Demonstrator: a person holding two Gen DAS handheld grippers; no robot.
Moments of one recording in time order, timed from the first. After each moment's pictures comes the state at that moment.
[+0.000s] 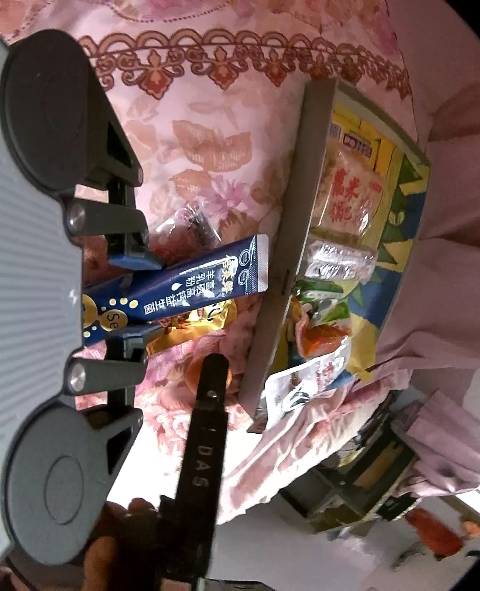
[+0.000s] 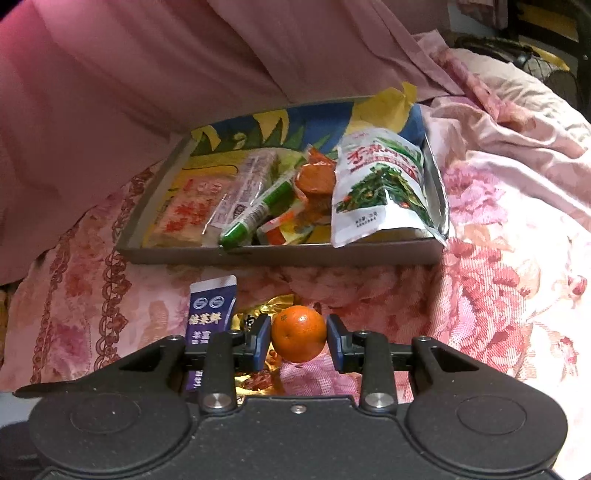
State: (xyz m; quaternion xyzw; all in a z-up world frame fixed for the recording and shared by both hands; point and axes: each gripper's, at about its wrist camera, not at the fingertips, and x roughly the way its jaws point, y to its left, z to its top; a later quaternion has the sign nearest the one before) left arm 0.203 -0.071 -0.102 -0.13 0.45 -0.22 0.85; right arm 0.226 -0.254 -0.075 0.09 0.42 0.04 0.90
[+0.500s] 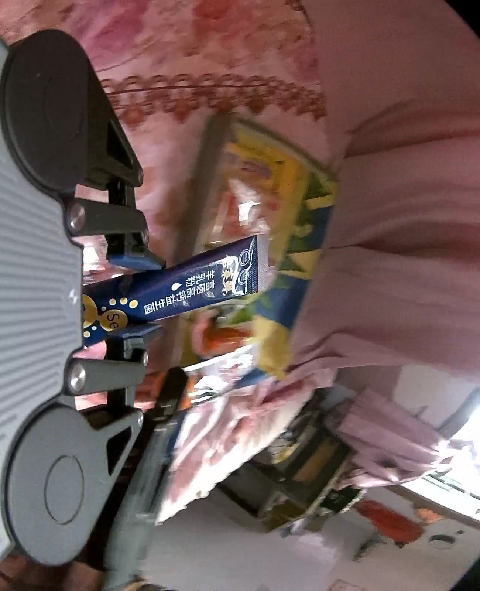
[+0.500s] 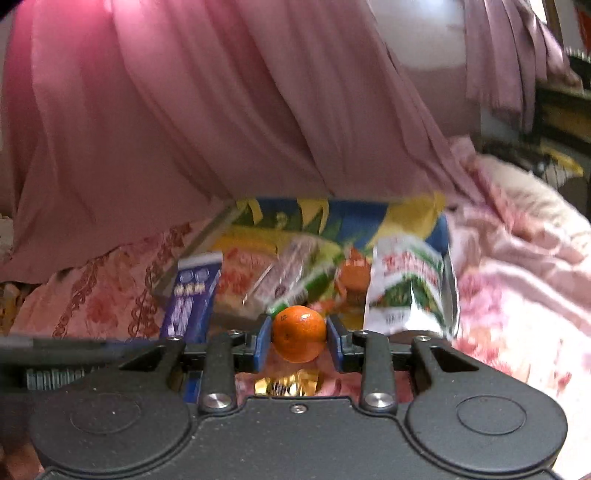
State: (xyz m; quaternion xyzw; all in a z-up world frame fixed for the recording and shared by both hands) left arm 0.210 -0.052 -0.050 -0.15 0.35 -0.19 0.91; right arm 0.203 -0.233 -0.041 0.02 0.28 0.08 0.96
